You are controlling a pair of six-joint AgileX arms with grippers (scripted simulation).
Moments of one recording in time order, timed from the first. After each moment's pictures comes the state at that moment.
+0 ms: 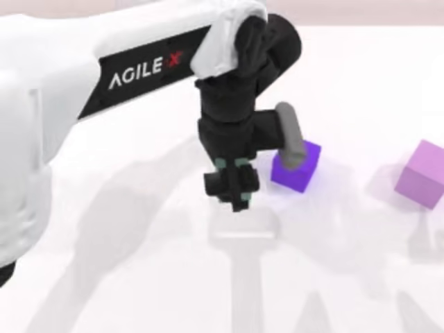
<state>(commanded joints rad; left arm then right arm) -0.72 2.20 1.86 -1.25 0.01 0.77 0.00 0.00 0.00 0.00 0.00 0.00</state>
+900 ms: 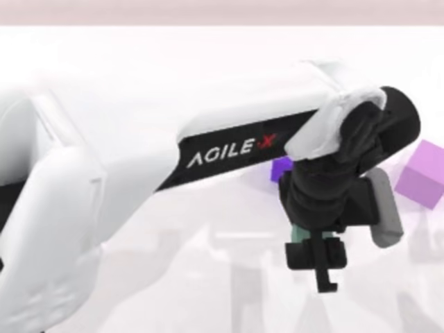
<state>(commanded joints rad) -1.00 2.21 1.85 -1.19 0.01 0.57 0.00 0.00 0.00 0.00 0.00 0.00</state>
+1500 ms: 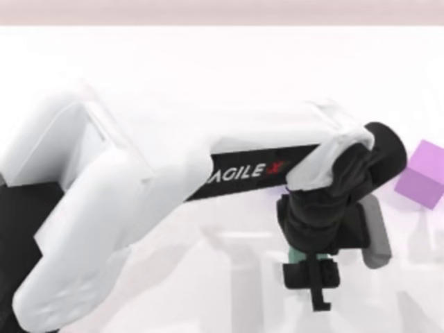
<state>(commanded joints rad) -1.01 2.26 1.74 -1.03 0.01 0.57 0.00 0.00 0.00 0.00 0.00 0.00</state>
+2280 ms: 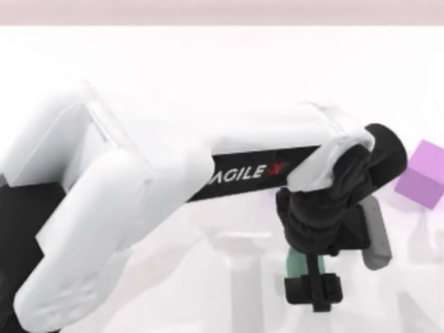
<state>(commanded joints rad) -1.01 2.26 1.74 -1.03 0.01 0.57 0.00 0.00 0.00 0.00 0.00 0.00</state>
